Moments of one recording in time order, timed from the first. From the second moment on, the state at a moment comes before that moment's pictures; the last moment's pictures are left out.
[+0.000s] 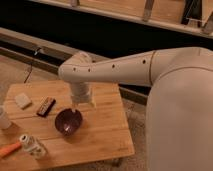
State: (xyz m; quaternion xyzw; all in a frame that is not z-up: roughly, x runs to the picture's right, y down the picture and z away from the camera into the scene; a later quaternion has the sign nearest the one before) arm -0.104 0.099 0.704 -0.26 0.23 0.64 0.68
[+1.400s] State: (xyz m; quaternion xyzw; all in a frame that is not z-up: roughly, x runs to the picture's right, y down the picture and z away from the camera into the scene) arm -0.136 0.167 0.722 -0.30 0.22 0.60 0.70
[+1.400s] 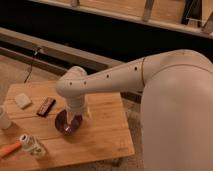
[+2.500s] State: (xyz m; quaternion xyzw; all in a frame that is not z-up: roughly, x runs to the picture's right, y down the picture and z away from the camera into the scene) arm -0.158 0.198 0.785 -0.28 0.20 0.62 0.71
